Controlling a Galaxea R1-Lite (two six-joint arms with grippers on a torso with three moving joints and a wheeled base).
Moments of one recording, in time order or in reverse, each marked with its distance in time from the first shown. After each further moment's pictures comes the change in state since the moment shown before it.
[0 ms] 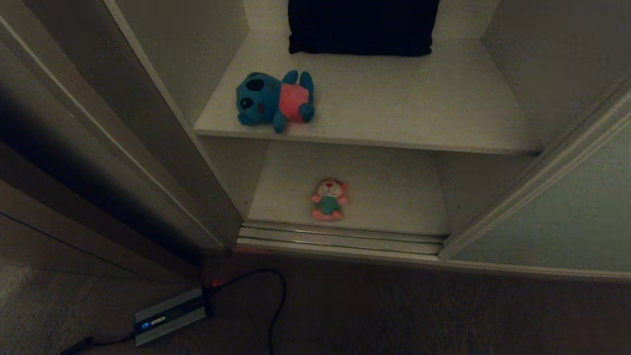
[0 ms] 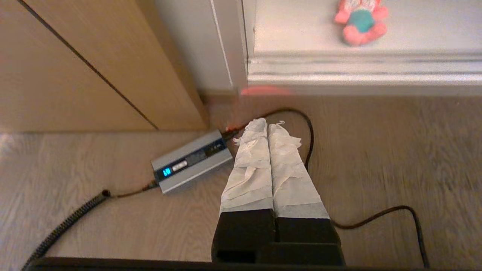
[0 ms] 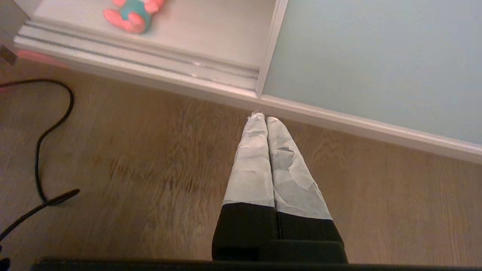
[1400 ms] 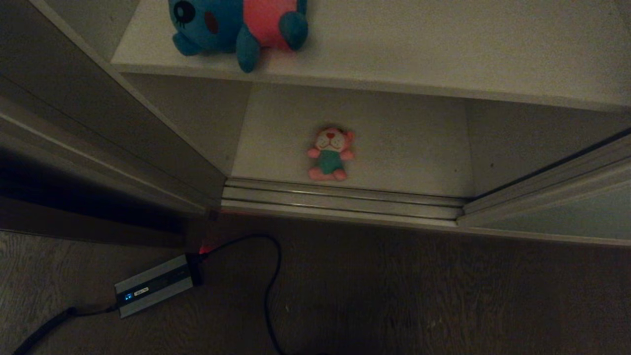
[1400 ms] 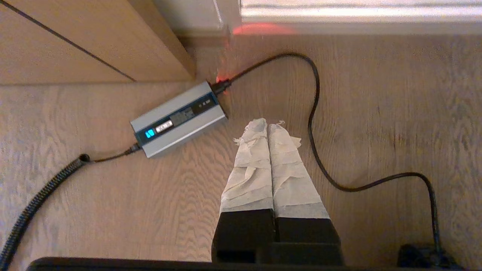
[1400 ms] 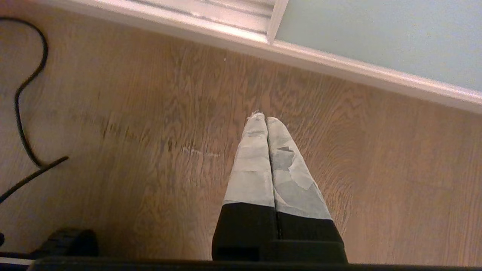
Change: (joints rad) left arm 0.000 0.001 -0.003 0.005 0.001 0.003; right arm 0.000 0.000 0.000 0.000 0.000 0.000
